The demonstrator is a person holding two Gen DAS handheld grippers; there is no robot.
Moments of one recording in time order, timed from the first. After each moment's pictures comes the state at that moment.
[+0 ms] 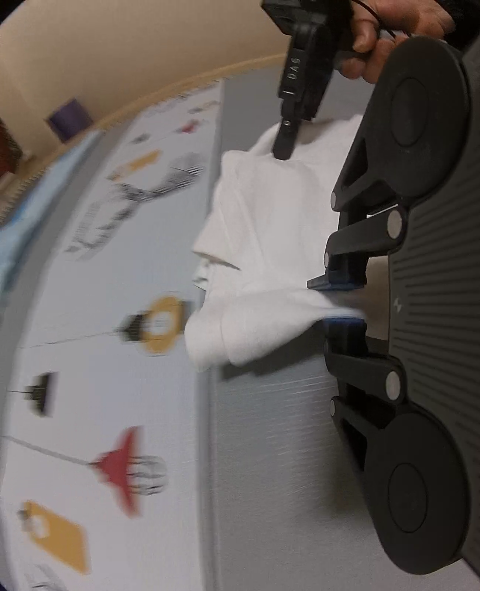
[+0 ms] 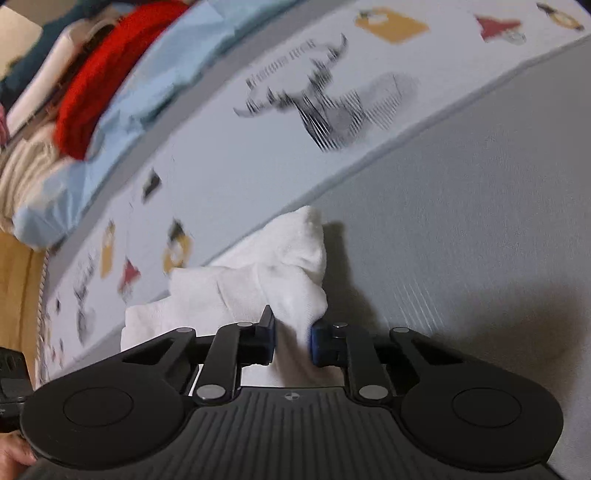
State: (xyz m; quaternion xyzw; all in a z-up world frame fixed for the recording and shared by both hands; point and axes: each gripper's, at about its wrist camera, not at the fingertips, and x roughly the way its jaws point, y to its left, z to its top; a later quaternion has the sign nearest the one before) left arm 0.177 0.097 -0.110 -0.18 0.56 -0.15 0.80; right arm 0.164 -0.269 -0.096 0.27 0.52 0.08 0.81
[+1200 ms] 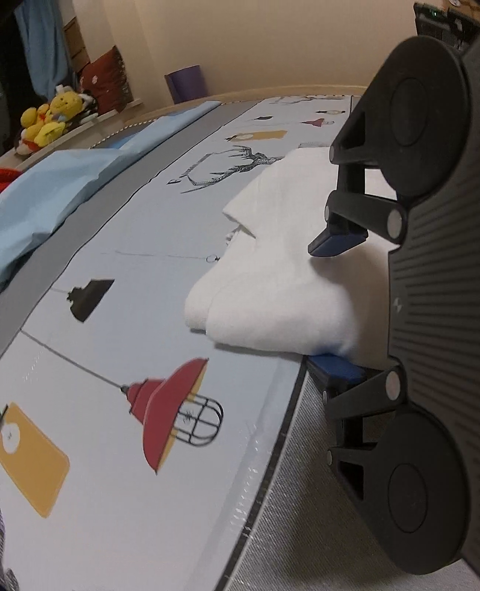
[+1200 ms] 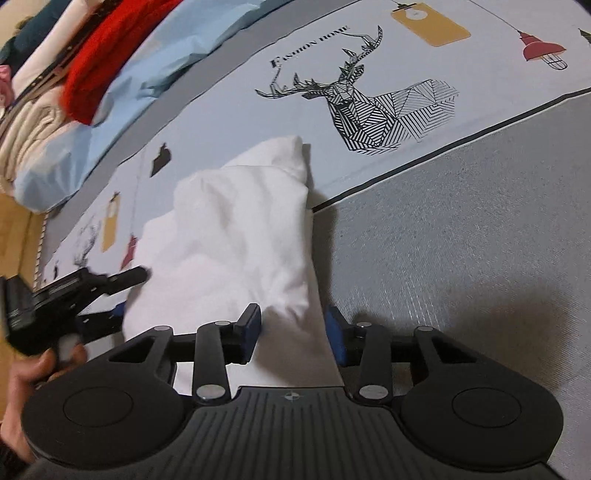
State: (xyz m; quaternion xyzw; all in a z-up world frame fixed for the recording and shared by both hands) left arm 0.218 0.151 -0.150 -0.35 0.53 -0.06 0.77; right arm 0.189 -0.260 -0.088 0.23 0.56 0.11 0.79
